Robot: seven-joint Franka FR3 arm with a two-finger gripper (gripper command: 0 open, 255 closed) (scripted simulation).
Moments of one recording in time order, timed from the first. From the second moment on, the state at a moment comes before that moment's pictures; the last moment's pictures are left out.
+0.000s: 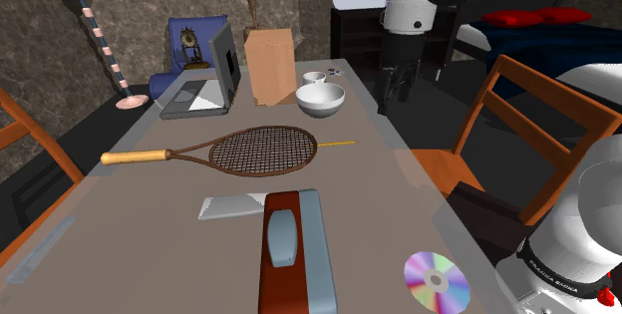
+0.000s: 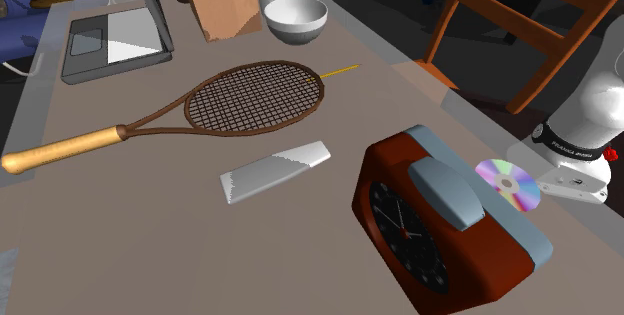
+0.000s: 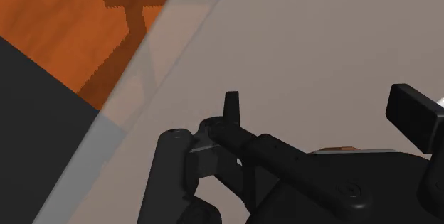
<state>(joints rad) 0.06 -0.52 0.07 -2.33 0.09 1.80 0.05</state>
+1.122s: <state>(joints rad) 0.20 0.04 0.22 -1.99 0.03 2.03 -0.11</state>
